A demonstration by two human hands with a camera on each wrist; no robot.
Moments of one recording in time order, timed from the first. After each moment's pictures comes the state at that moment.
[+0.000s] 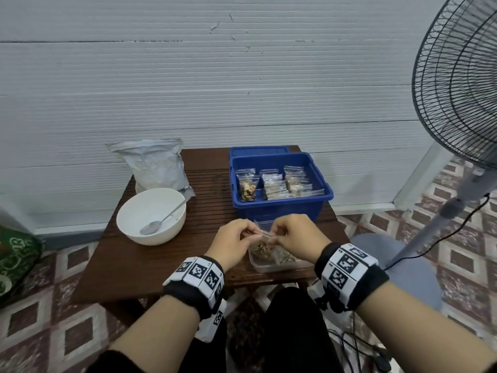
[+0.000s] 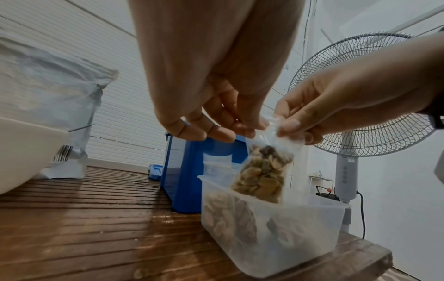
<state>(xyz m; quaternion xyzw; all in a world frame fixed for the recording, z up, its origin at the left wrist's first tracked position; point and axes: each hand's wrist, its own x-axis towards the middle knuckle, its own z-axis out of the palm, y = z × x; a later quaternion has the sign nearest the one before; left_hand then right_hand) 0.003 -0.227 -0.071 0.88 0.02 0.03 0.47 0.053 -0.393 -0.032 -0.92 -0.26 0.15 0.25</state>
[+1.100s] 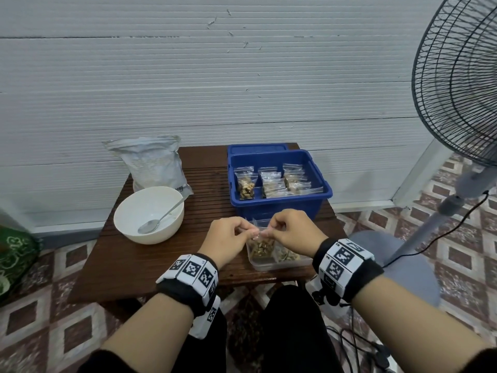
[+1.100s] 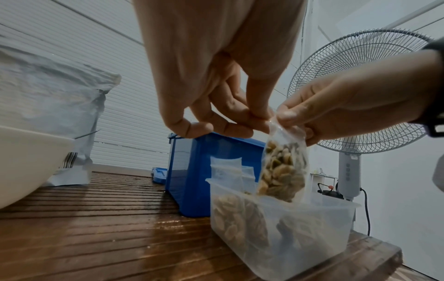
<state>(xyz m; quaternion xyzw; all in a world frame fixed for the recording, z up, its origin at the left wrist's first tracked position) 0.001 -0.222 -0.060 0.89 0.06 0.03 0.46 0.060 -0.392 -0.036 -0.90 -0.27 0.12 0.31</state>
